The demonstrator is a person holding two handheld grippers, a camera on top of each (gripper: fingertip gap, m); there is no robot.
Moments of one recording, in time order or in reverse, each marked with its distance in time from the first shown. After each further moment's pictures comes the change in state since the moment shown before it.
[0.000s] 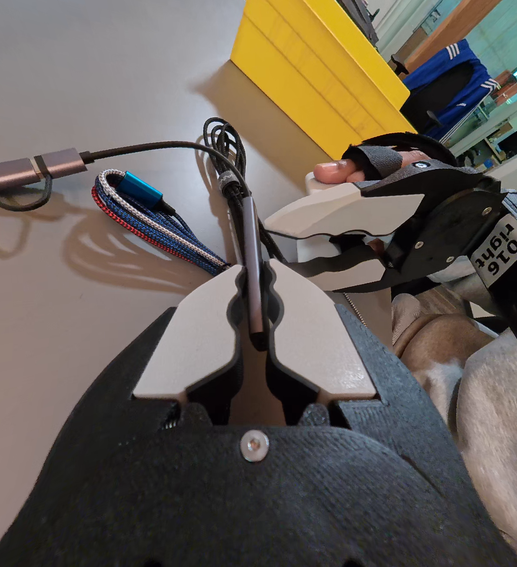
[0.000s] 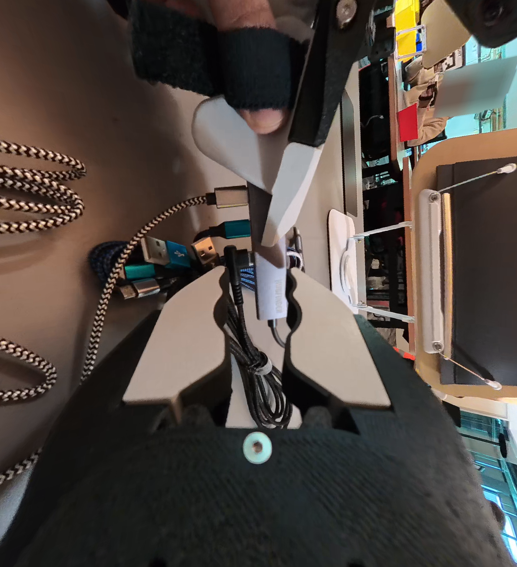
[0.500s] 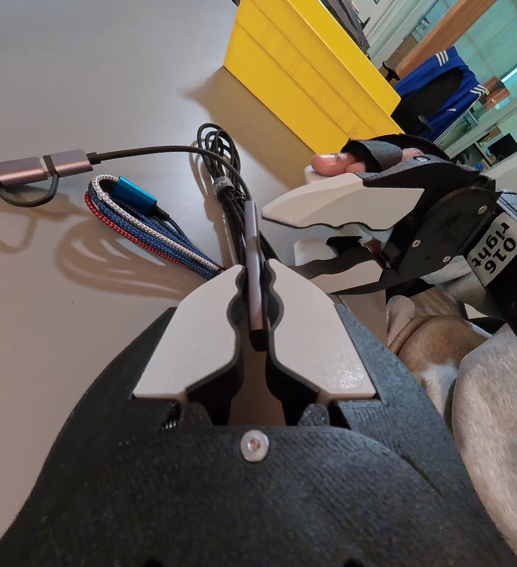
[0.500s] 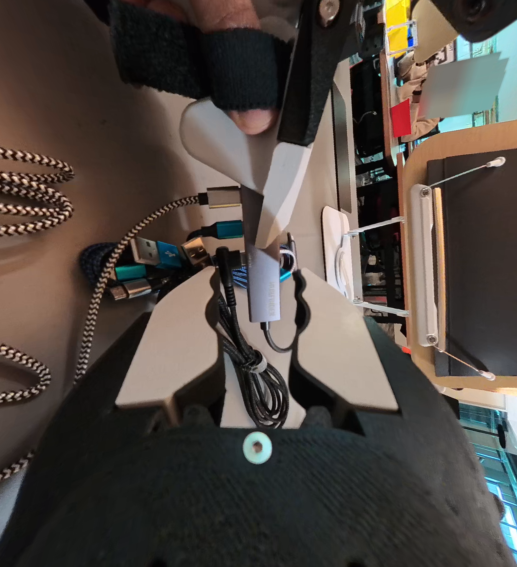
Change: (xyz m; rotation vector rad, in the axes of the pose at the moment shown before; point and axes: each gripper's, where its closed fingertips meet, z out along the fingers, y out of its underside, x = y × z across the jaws) left arm 0.004 -0.002 0.001 0.014 0.017 0.000; right arm 0.004 0.000 -0.002 -0.004 0.018 0.015
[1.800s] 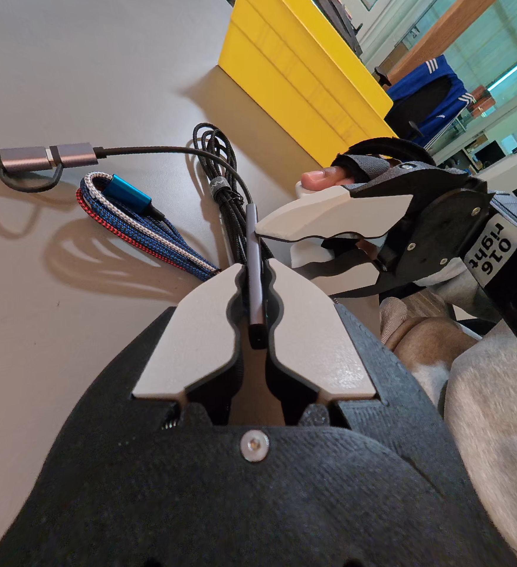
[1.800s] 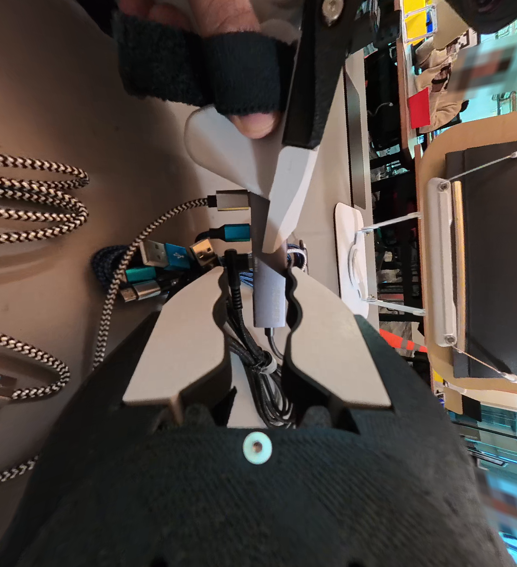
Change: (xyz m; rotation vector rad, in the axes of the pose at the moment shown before) left arm 0.002 0.002 0.002 0.006 0.022 -0.020; right arm -0.006 0.003 -0.001 -0.009 -0.043 0.037
